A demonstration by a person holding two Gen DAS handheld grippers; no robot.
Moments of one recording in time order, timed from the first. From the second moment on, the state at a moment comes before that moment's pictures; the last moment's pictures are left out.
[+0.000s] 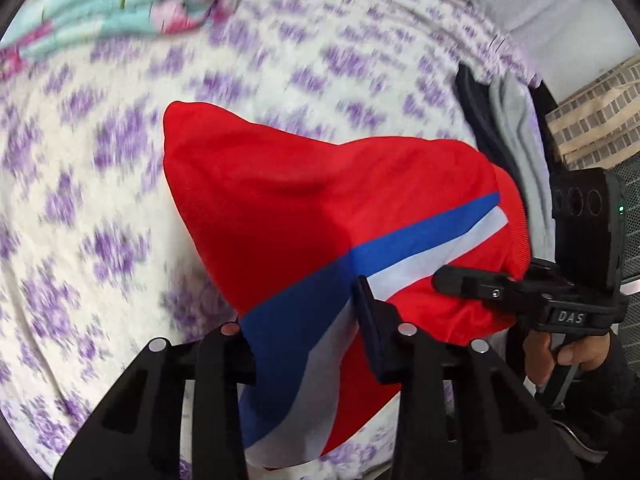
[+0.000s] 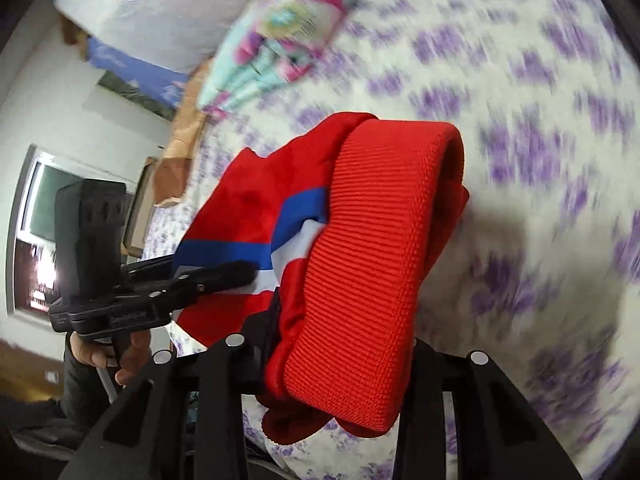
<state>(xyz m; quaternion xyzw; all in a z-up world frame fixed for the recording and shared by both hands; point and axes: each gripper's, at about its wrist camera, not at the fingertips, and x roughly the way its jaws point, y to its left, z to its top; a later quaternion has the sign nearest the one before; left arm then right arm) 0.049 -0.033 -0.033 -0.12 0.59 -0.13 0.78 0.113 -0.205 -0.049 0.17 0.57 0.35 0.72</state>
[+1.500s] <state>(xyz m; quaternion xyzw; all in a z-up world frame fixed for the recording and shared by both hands) 0.408 -0.070 -0.098 -0.06 0.55 0.00 0.83 0.432 -0.261 -0.076 -0.01 0.48 0.13 0.87</state>
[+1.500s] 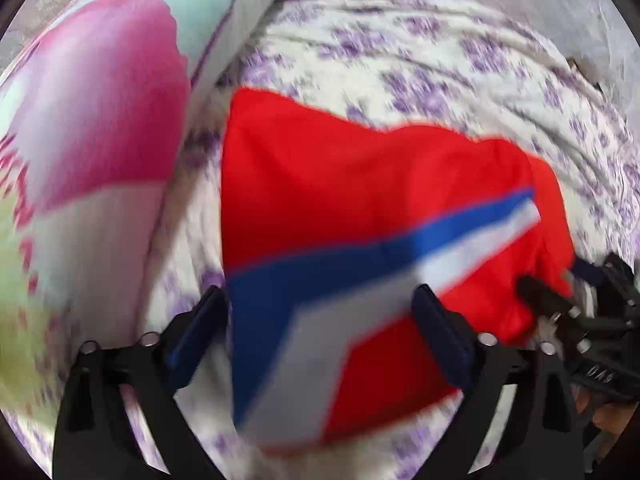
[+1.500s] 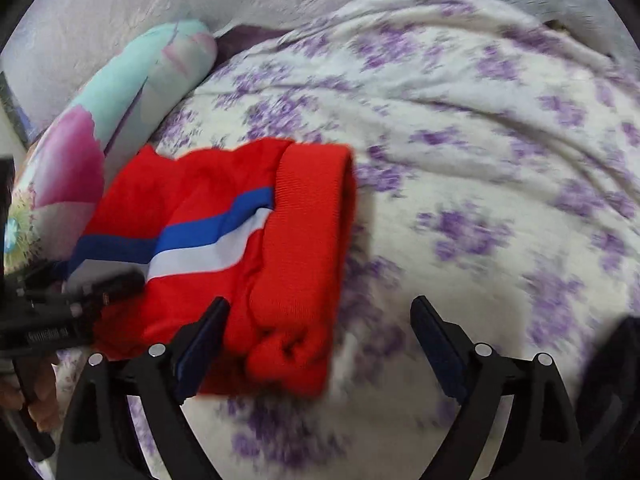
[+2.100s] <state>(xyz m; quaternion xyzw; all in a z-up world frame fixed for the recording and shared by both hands) 0.212 -0.080 0.034 -0.05 0.49 0.04 0.87 0.243 -0.265 0.053 0.03 0.40 0.10 0.91</state>
